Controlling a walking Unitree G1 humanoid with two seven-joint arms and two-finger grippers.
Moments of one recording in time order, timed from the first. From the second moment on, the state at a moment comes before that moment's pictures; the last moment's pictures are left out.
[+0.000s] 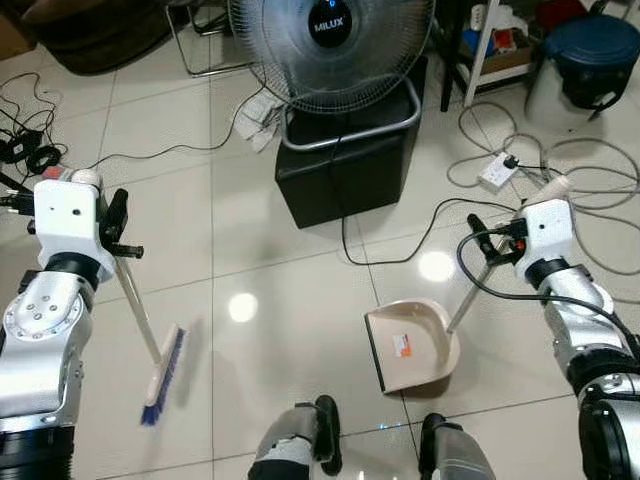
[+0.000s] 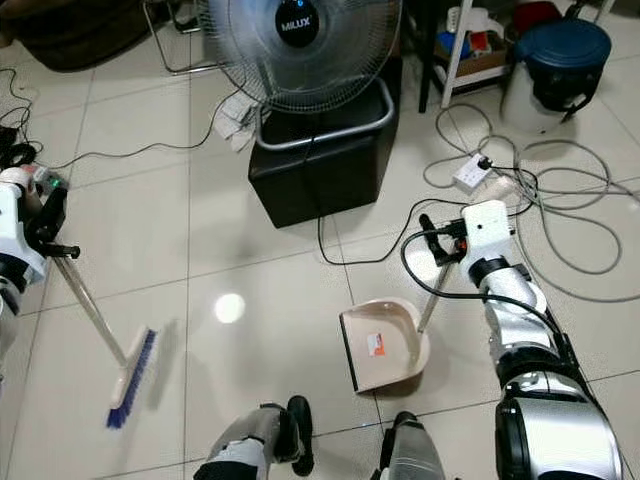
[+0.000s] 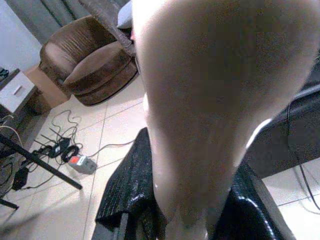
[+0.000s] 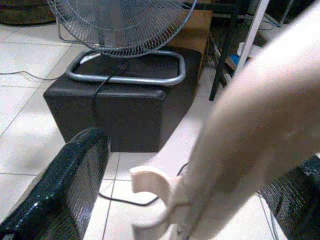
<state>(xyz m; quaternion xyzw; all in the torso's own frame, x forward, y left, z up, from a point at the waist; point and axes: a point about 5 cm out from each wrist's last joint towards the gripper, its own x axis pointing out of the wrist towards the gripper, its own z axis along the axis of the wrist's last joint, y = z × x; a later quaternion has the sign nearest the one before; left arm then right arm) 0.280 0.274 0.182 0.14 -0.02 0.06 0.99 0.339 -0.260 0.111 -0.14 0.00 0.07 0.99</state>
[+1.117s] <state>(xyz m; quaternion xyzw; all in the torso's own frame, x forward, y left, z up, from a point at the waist) 0.278 0.272 0.183 0.14 -0.02 0.06 0.99 0.342 -0.258 0.124 -0.17 -0.05 0.06 0.98</state>
